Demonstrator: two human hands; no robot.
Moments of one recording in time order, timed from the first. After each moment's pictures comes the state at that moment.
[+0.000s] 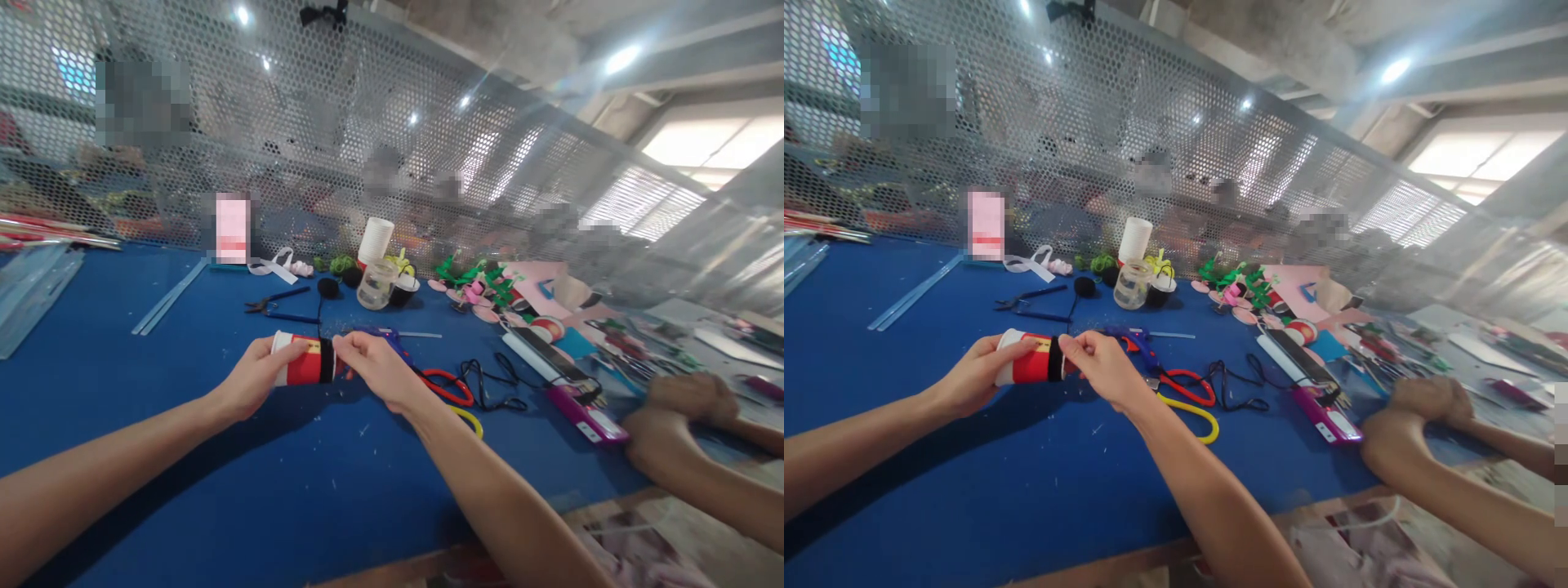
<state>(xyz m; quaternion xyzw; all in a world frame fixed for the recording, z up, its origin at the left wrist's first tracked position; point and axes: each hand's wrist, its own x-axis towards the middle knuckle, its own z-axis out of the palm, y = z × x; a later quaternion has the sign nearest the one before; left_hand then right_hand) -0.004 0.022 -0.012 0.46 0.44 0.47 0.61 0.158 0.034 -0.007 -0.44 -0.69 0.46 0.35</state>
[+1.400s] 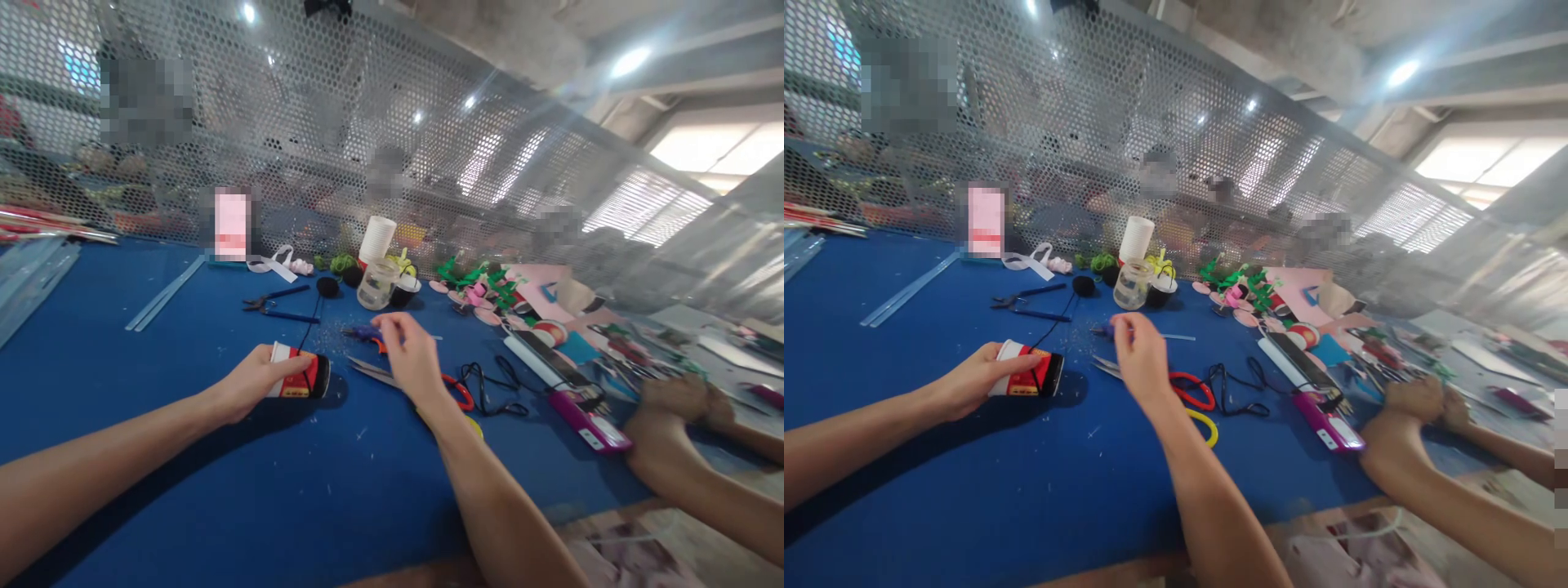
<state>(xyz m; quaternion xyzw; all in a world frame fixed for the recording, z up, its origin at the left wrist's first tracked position) -0.005 0.024 -0.017 0.45 0.48 0.37 0.66 0.192 0.049 -0.012 -0.56 -0.71 0.09 0.42</state>
